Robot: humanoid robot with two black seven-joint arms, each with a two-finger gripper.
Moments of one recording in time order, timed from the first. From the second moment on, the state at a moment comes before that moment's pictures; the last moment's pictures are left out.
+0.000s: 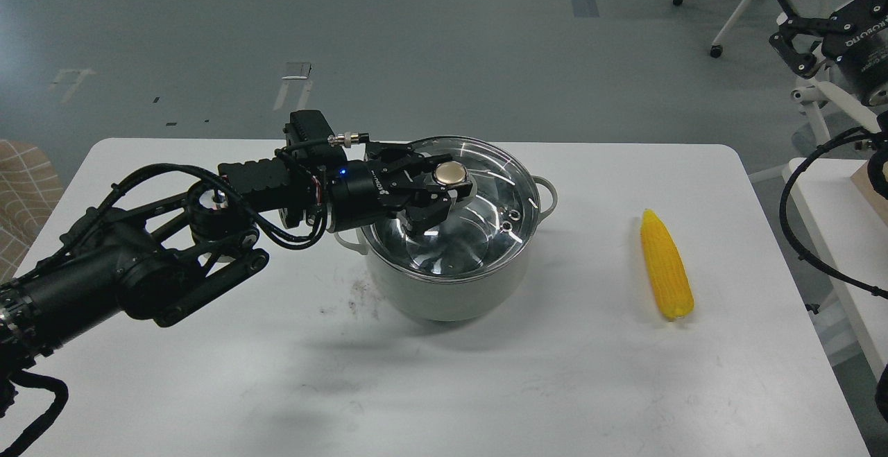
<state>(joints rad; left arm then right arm) -0.74 0.46 -0.58 -1.28 2.09 -0.06 -0.44 0.72 -0.35 1.57 0.81 -0.35 0.49 -0.18</state>
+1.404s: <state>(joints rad) -0.27 0.86 -0.61 -0.94 1.77 0.35 -0.49 0.70 -0.36 1.56 0.81 -0.35 0.49 -0.18</state>
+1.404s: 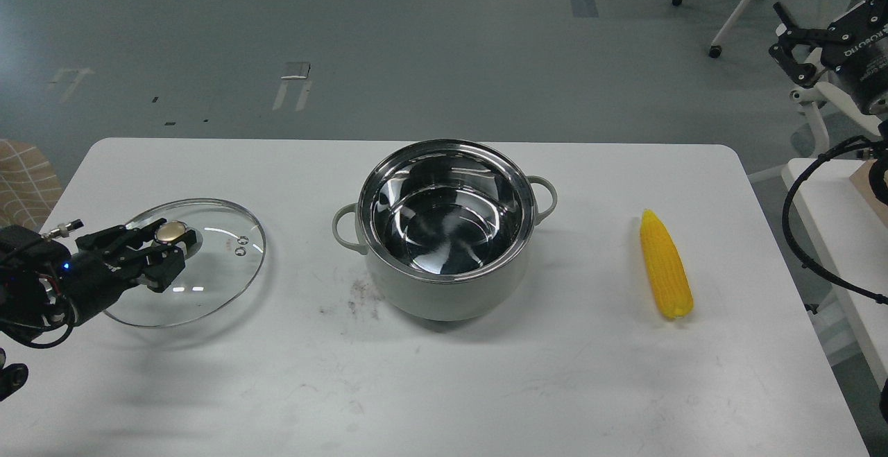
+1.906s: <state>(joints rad) -0.26 0.83 -0.60 -0.92 1.77 0.35 -0.49 0.67 -0.36 1.51 0.87 -0.36 0.49 -0.18</state>
